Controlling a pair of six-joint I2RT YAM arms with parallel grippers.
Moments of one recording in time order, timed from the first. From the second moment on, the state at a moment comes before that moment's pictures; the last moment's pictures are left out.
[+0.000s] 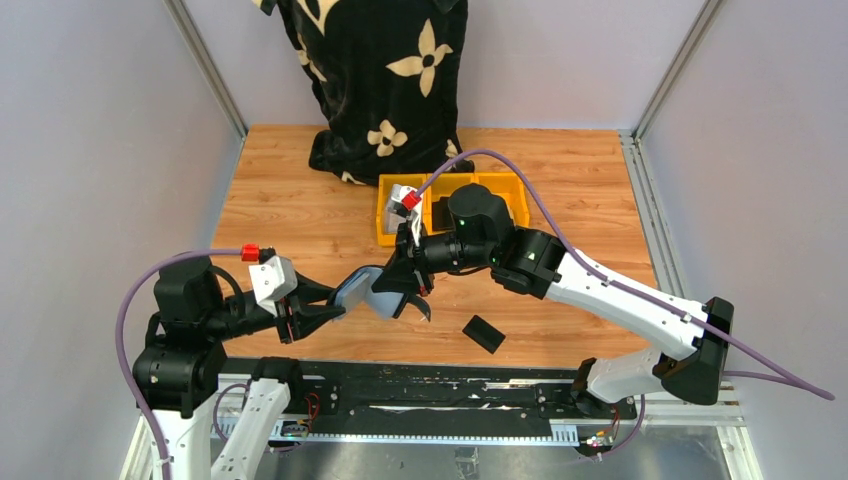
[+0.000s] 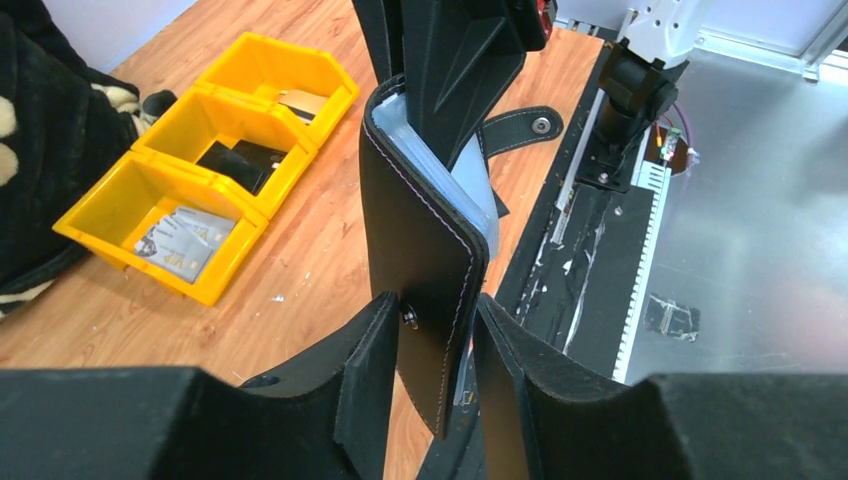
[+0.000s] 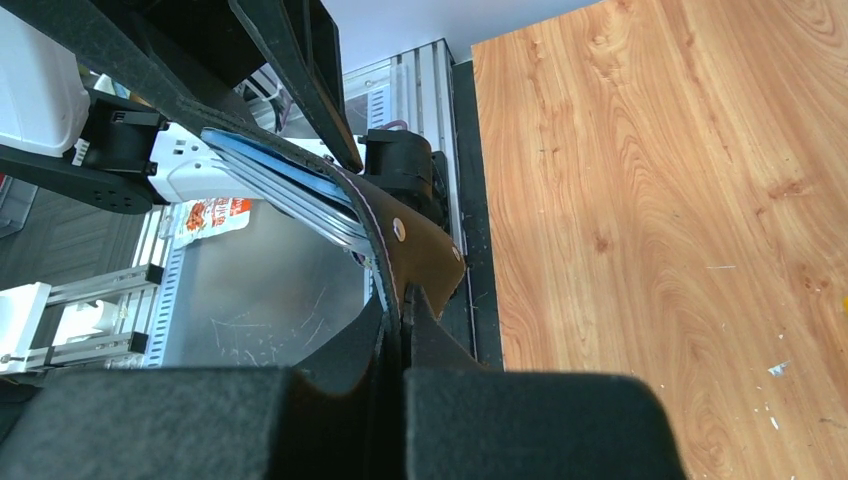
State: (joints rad) left arm -0.05 0.52 1.17 -1.05 1.08 0.36; right arm 1.07 1.33 1.34 -0.26 -0.55 0.23
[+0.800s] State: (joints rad) left arm -0.05 0.52 1.17 -1.08 1.14 0.38; right arm 1.07 1.37 1.38 -0.27 -0.59 0.31
